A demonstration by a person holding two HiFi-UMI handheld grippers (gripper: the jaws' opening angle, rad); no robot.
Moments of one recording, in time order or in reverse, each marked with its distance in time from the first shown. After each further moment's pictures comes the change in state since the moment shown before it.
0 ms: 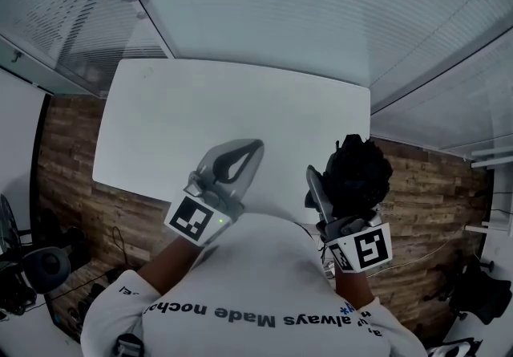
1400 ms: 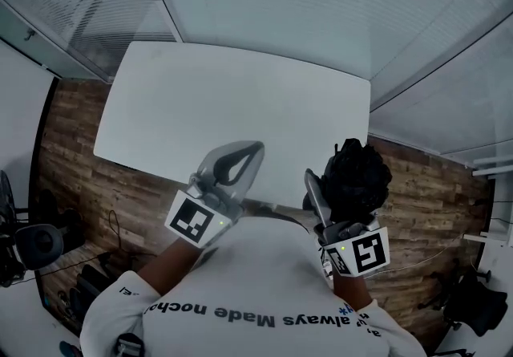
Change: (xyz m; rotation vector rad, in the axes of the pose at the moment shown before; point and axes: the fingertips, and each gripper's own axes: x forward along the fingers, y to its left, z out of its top) left arm -0.040 -0.085 -0.001 0.009 -0.004 0.061; right arm -0.084 0.033 0.002 0.008 -0.036 0.059
